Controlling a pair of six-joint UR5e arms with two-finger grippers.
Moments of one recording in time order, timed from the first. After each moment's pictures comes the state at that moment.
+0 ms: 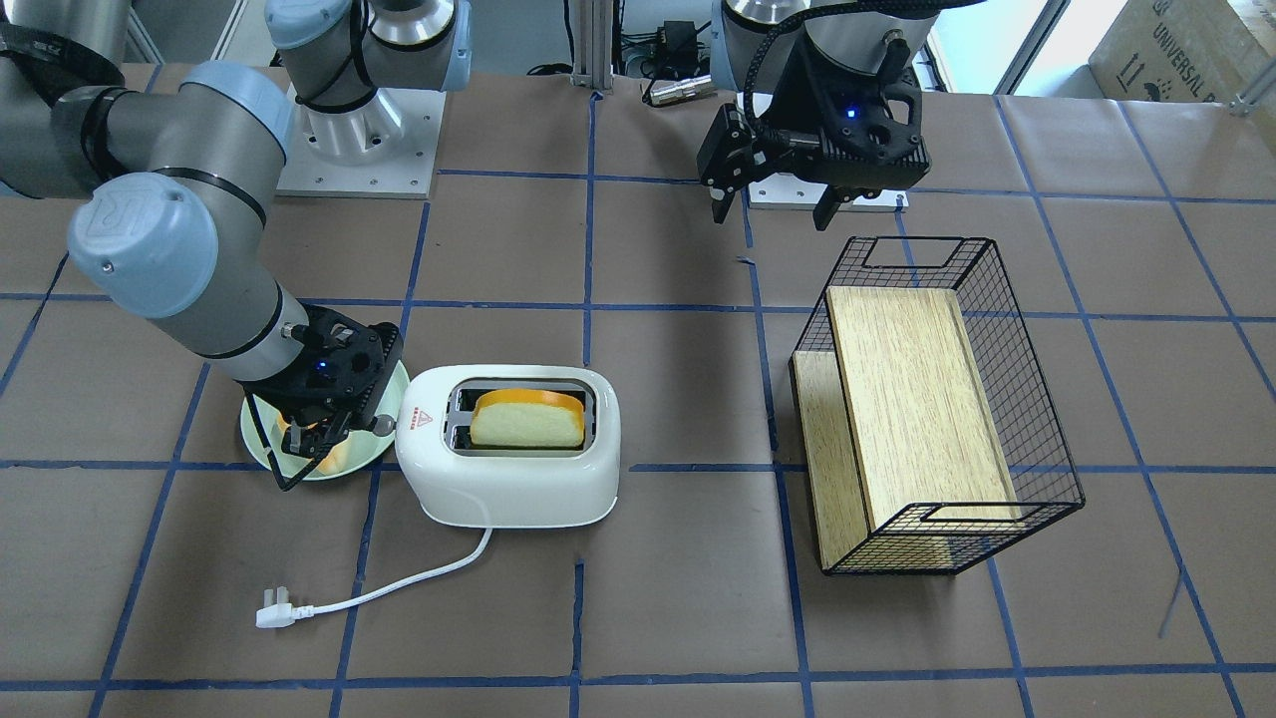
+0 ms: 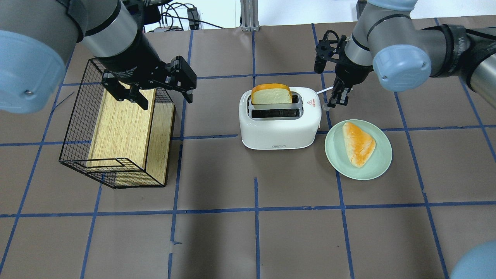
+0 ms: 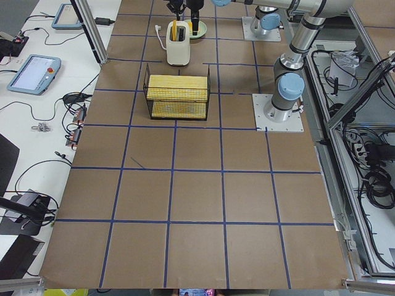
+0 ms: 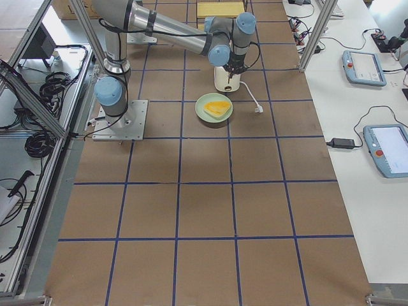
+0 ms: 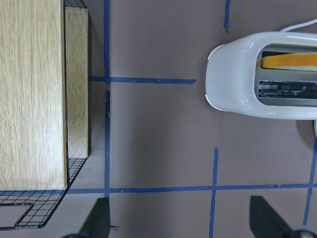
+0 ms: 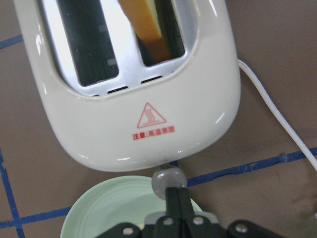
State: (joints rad) left arm -1.68 -1.54 -1.56 -1.59 1.45 -0.16; right arm 1.54 -1.28 1.67 -1.88 -1.43 -1.33
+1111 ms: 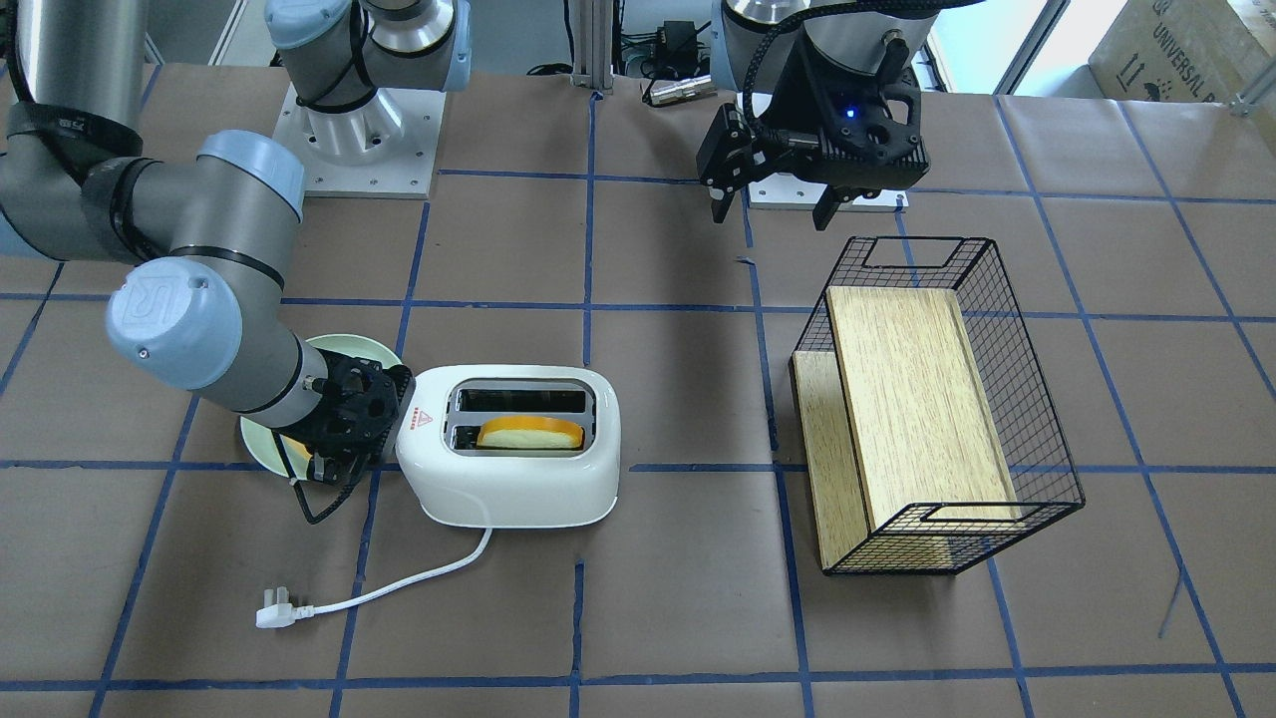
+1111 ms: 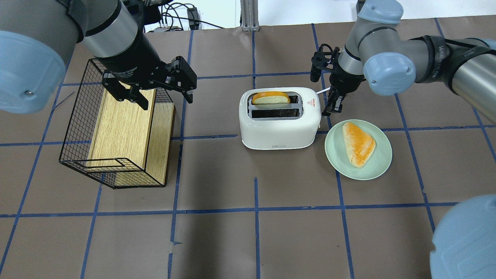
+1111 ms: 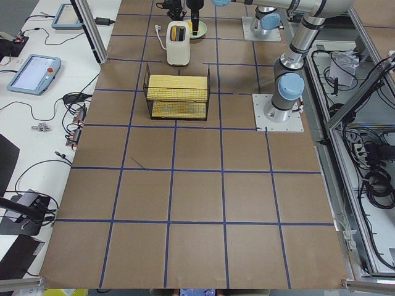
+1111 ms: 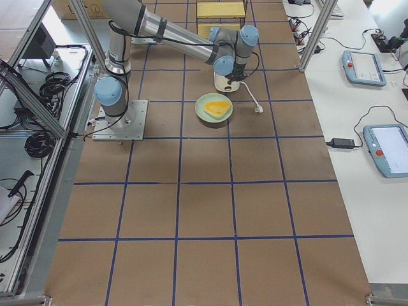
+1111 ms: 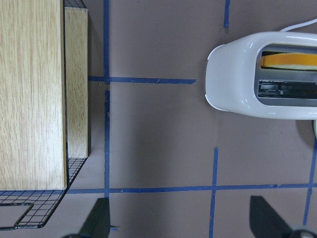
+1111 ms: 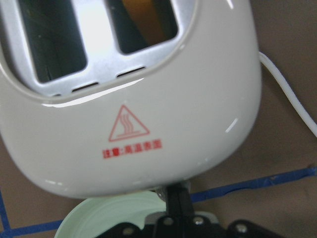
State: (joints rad) left arm -1.68 -1.54 -1.56 -1.59 1.45 -0.16; right arm 1.54 -1.21 1.68 -1.90 -1.41 -1.34
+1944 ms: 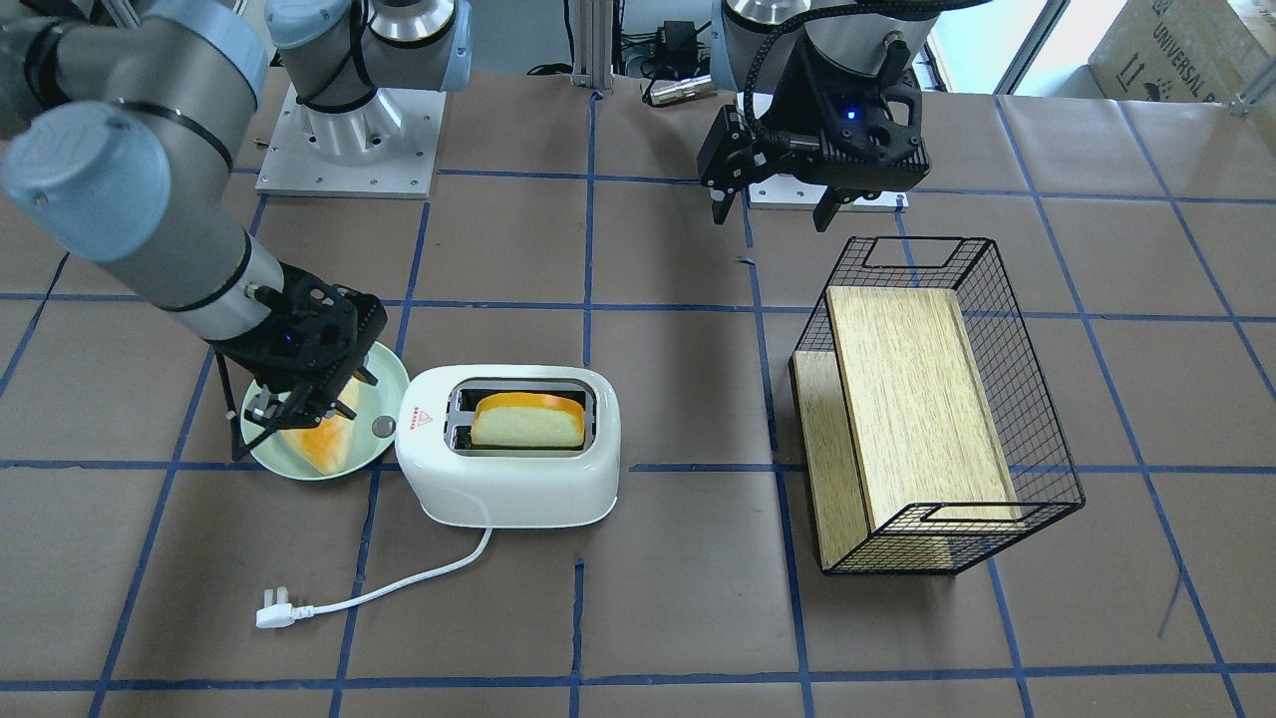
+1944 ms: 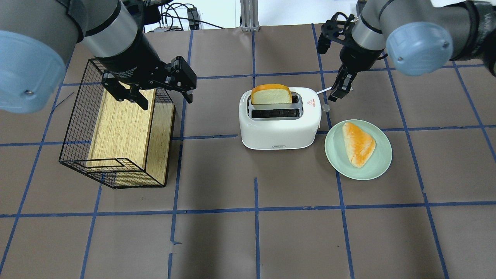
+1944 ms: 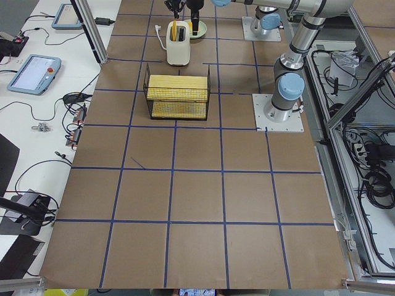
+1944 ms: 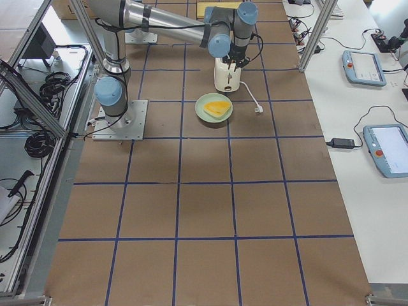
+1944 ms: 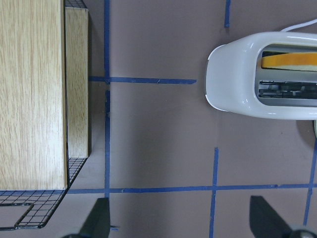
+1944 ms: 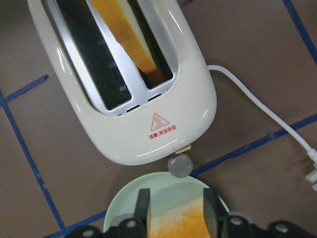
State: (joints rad) left arm -1.68 -1.54 -1.56 -1.59 1.45 -0.16; right arm 1.54 -1.37 1.60 -1.73 -1.40 -1.11
